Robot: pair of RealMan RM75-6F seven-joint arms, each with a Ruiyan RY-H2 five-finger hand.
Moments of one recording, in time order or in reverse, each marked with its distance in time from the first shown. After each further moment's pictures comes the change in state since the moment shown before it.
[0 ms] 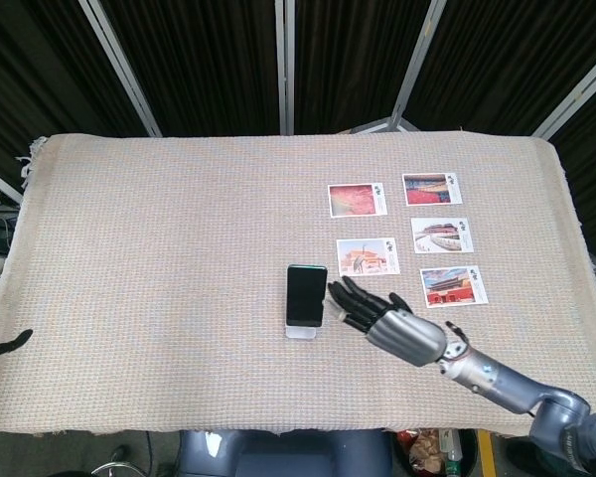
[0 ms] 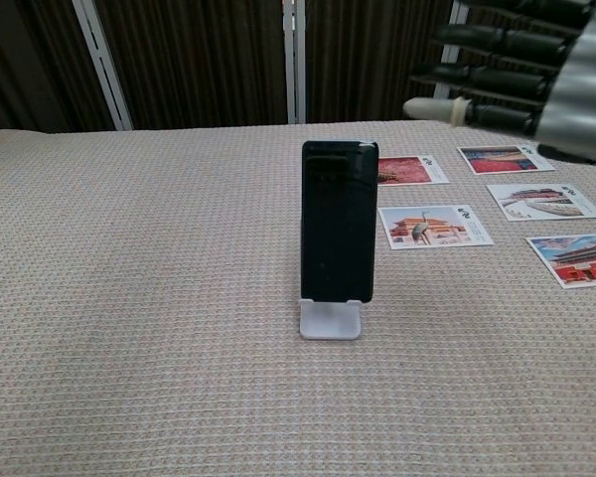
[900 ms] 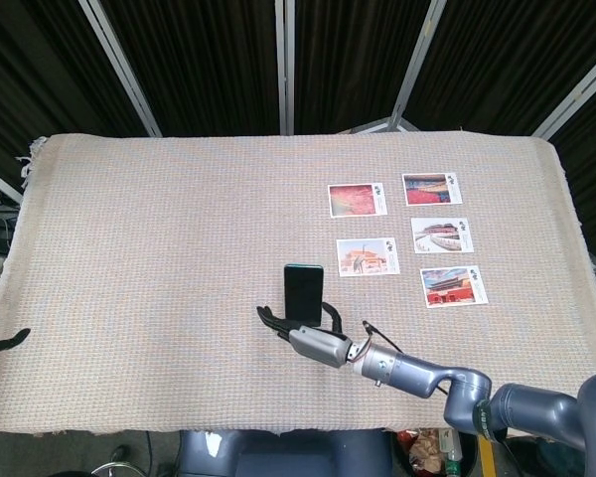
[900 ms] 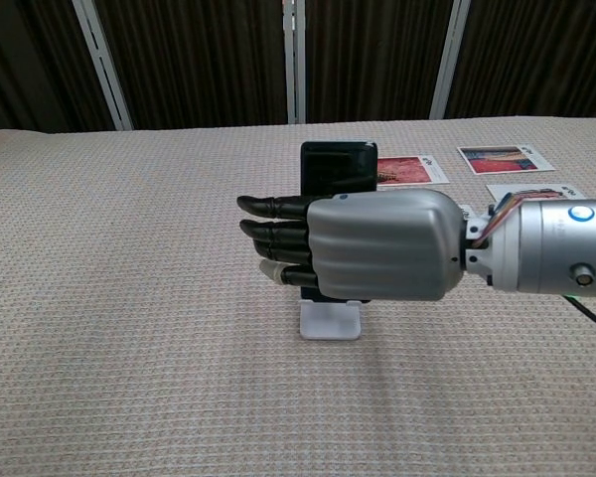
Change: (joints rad) left arm -0.021 -0.007 -0.013 0.028 -0.074 -0.072 0.020; right arm 0.236 -0.235 0.107 -0.107 0.094 -0.669 -0.495
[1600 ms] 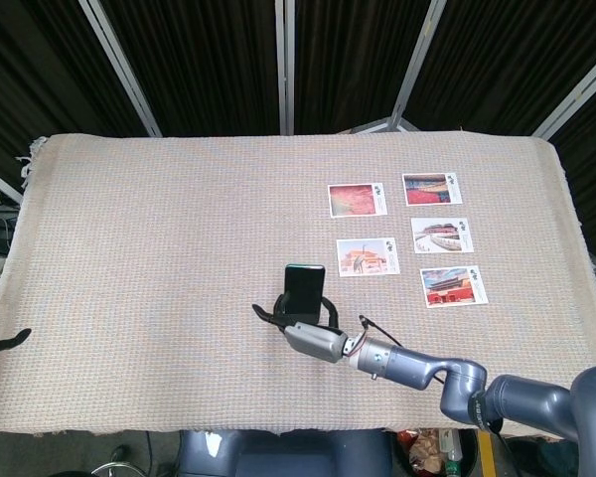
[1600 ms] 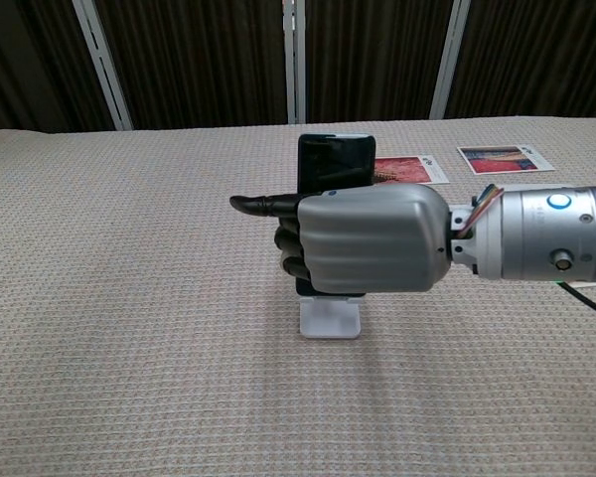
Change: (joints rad) left arm -0.006 -0.008 -0.001 0.011 -0.007 -0.016 0.005; right arm 0.043 -0.008 0.006 0.048 -0.034 -0.022 0.068
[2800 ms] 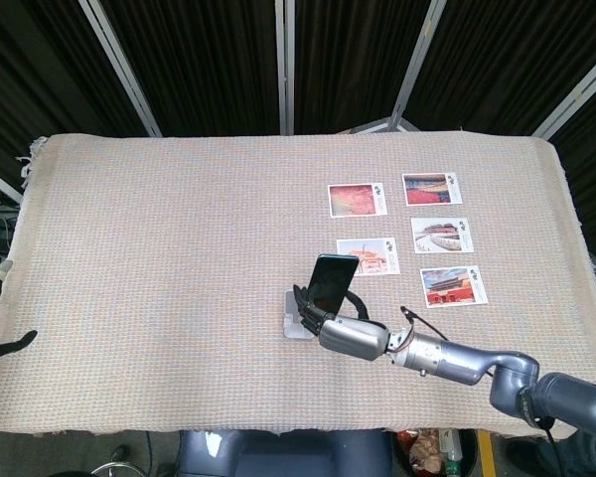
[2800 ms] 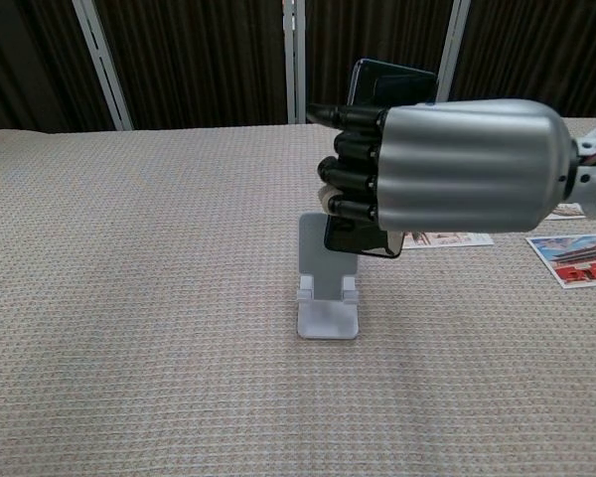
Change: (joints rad) left arm 0.010 -0.009 0.009 -0.024 0.038 0.043 0.033; right arm -0.043 0.146 -0.064 0.036 -0.158 0.330 0.256
